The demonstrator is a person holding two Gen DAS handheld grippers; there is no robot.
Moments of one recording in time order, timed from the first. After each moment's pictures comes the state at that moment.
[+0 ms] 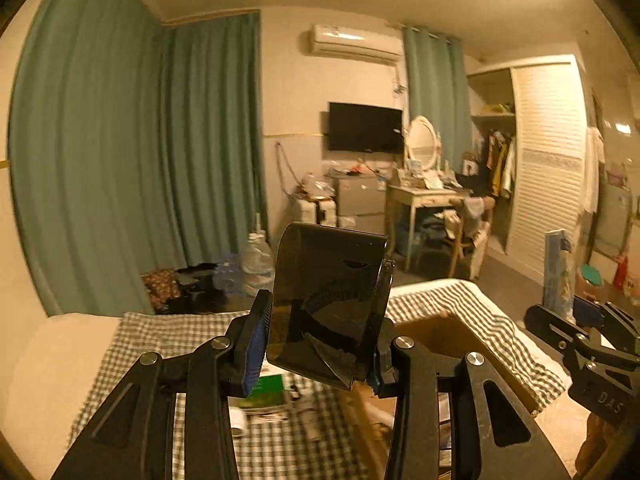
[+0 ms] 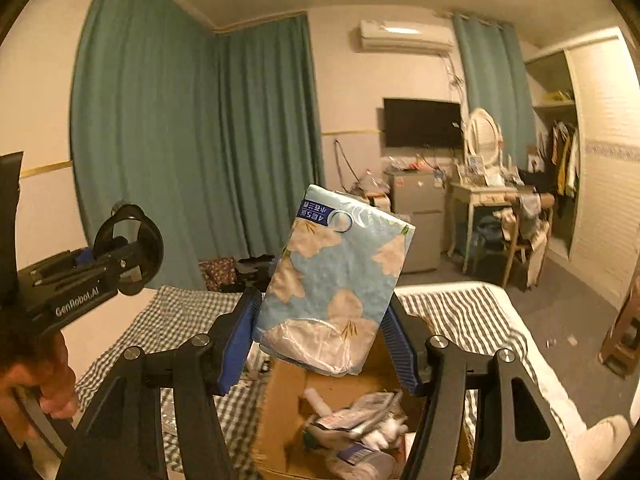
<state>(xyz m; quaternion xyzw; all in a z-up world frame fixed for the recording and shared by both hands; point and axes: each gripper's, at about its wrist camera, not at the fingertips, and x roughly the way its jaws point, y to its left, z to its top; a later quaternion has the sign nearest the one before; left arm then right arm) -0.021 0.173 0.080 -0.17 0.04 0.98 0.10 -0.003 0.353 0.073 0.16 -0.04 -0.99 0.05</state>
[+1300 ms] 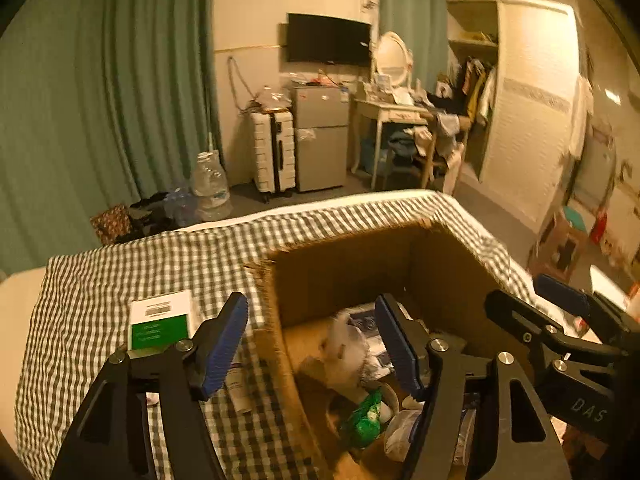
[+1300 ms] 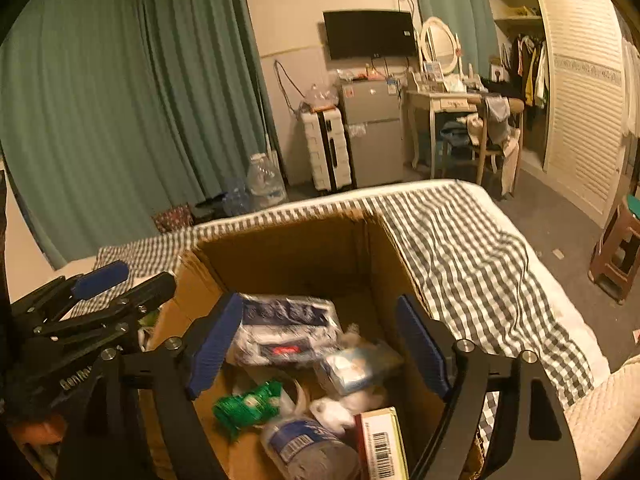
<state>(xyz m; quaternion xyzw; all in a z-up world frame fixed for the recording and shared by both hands) -0.105 0.243 -0.029 -0.31 0.05 0.94 0.15 -0.082 0.411 -0.025 0.29 -0.09 -0.95 -0.02</state>
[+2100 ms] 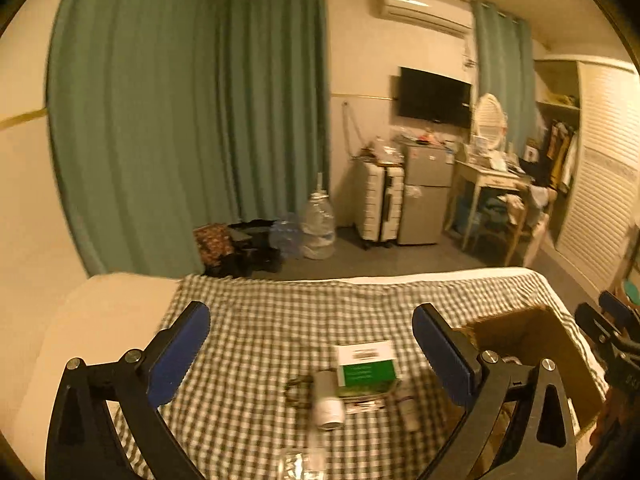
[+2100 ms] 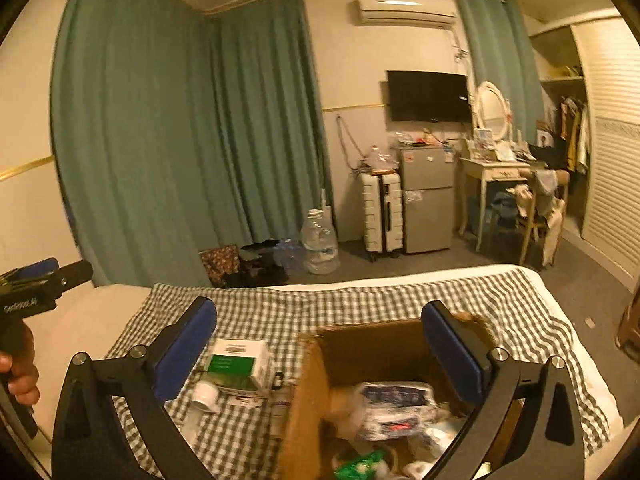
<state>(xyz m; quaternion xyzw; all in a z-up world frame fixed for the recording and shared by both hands) -0.087 0.040 0.060 -0.24 0.00 0.97 -0.02 -0.096 0.309 0.049 0.19 -0.05 -0.98 0.07</state>
